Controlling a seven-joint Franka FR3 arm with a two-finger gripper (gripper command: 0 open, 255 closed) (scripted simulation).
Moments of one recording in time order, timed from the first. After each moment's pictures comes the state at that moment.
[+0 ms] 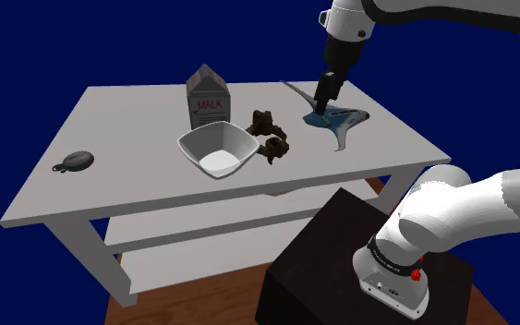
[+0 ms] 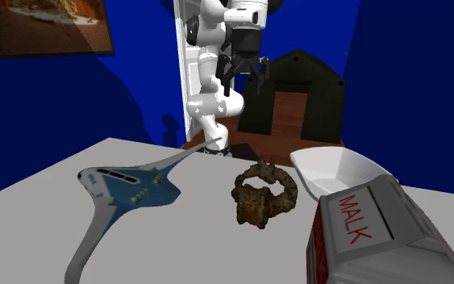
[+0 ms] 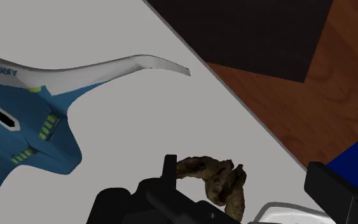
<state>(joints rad) -0.02 -0.76 0.07 -2.30 -0.02 1.57 -0.13</state>
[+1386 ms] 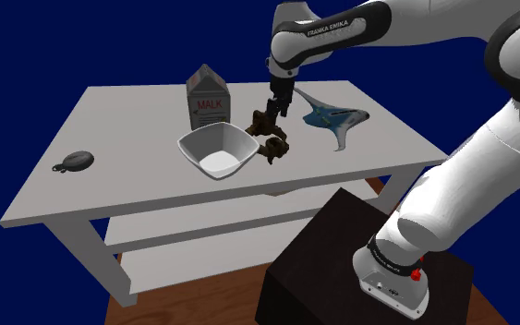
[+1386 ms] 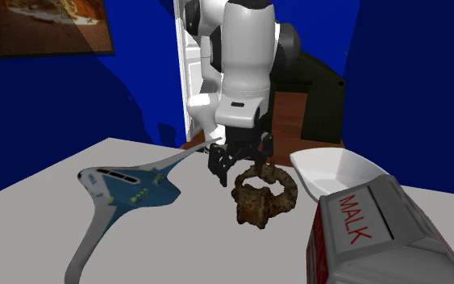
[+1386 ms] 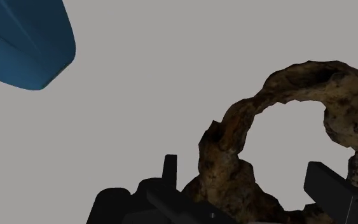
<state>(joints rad) -0.04 -0.13 -0.05 -2.15 0.00 1.96 -0.32</state>
